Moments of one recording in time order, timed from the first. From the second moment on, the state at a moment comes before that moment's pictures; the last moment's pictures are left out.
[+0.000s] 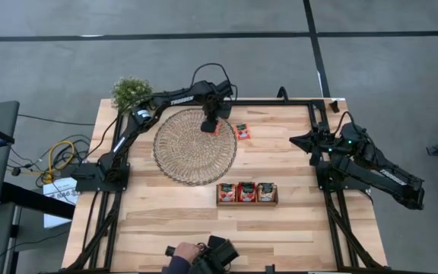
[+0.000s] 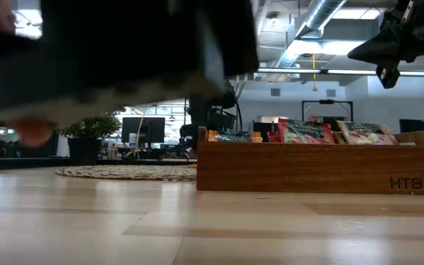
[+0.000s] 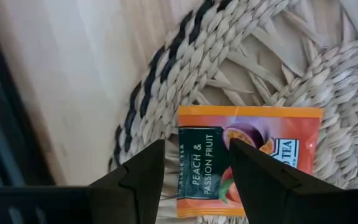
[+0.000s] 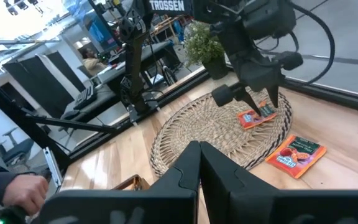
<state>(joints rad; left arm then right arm) 0.59 2.40 2.06 -1.01 0.08 0.83 -0.52 0.12 0.34 -0.36 -0.31 0.39</state>
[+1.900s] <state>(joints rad) 0.50 2.37 2.09 -1.06 -0.28 0.75 -0.52 0.12 0.34 -0.36 -0.31 0.39</state>
